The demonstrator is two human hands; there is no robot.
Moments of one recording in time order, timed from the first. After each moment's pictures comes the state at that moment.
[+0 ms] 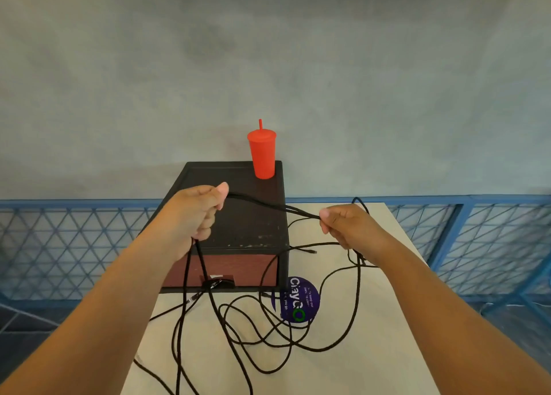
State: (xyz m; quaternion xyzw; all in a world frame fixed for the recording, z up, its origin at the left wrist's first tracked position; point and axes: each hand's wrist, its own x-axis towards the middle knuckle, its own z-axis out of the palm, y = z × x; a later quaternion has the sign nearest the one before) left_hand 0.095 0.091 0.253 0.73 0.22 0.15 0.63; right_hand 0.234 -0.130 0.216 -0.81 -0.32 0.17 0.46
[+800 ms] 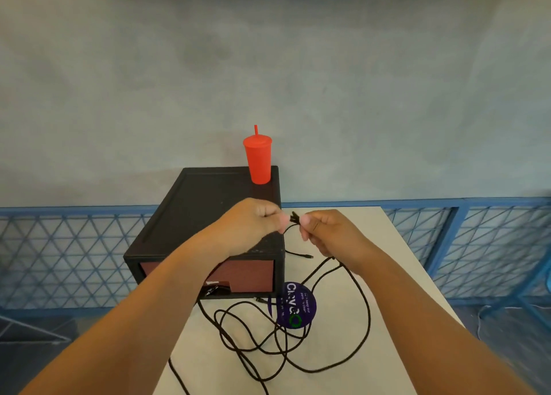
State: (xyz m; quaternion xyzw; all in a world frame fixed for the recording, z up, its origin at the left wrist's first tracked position) left_hand 0.127 0.037 0.255 0.90 0.06 0.06 0.42; right_hand 0.217 -0.118 0.219 -0.77 -0.35 0.18 0.50
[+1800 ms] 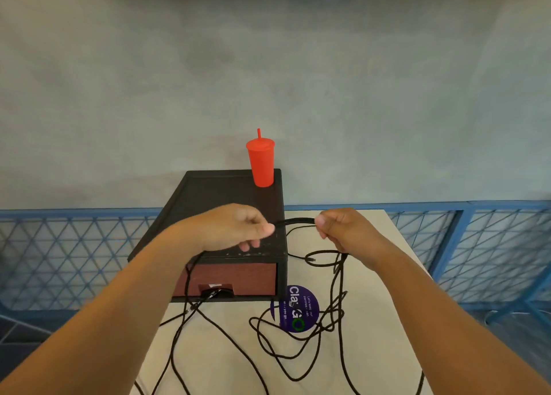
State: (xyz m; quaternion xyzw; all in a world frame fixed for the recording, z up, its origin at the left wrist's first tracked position) left_hand 0.117 0.064 0.267 0.93 0.09 -0.07 0.35; right_hand 0.232 -0.132 0.225 -0.80 -0.34 0.14 0.46
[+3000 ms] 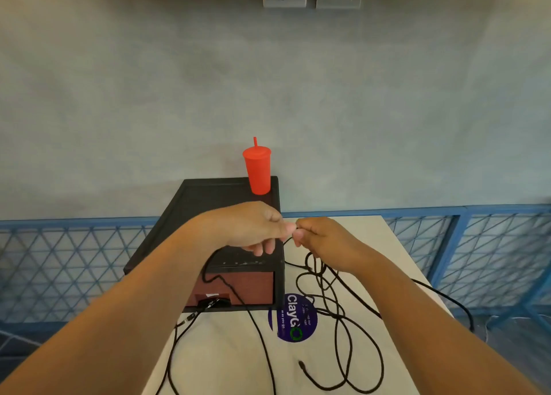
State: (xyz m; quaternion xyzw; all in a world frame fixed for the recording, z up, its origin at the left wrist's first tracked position) left_hand 0.138 0.035 0.289 0.94 0.06 -0.11 0.31; right_hand 0.223 -0.116 0.232 -0.81 -0.44 0.12 0.37
